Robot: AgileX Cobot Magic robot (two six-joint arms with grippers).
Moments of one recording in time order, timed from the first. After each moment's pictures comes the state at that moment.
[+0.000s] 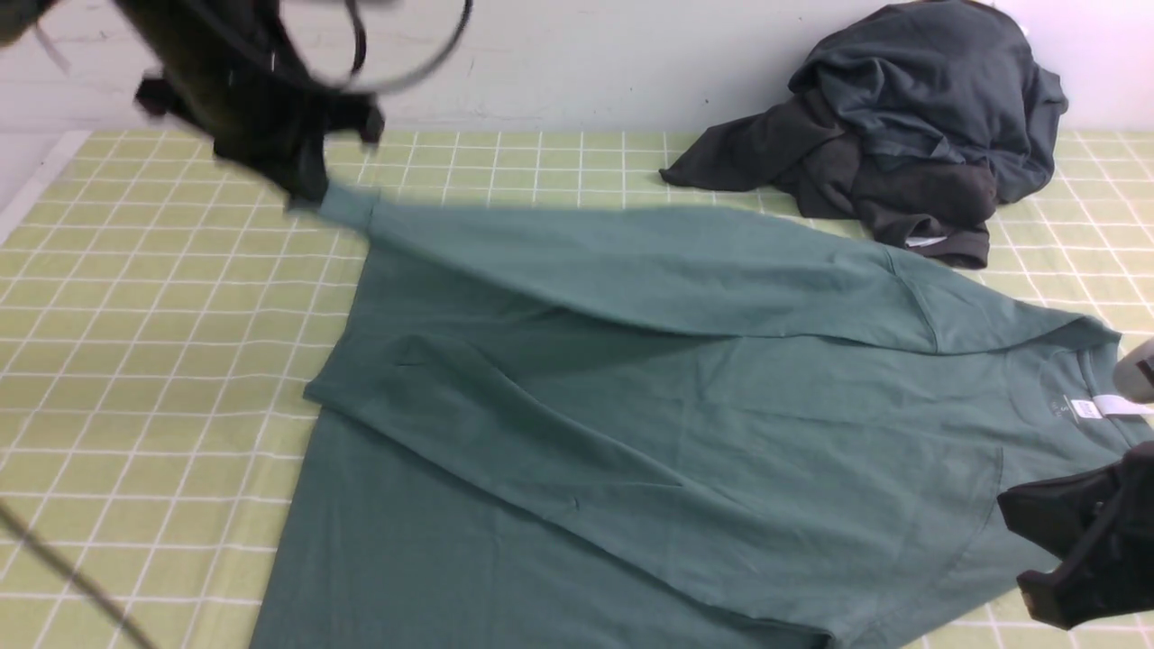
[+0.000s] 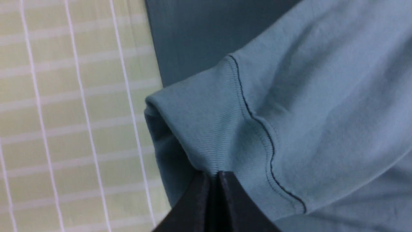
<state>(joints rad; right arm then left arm) 0.21 0.95 -0.54 0.31 0.58 -0.42 -0.15 1.85 -1.75 -0.06 1.23 0.06</state>
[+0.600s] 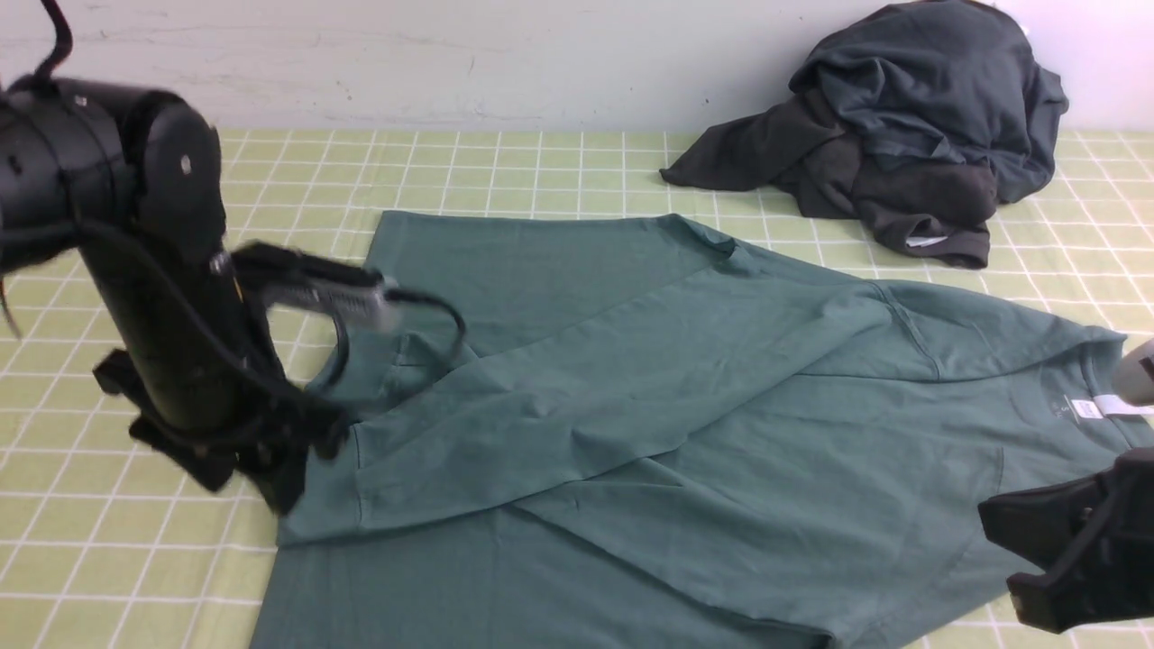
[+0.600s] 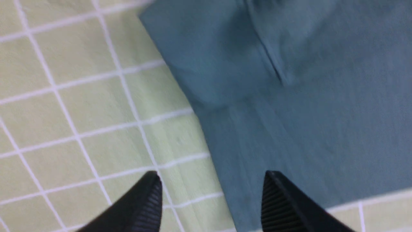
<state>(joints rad) 0.21 0.95 -0.54 0.46 0.61 -0.48 -0.26 1.61 -1.14 -0.01 1.16 0.16</state>
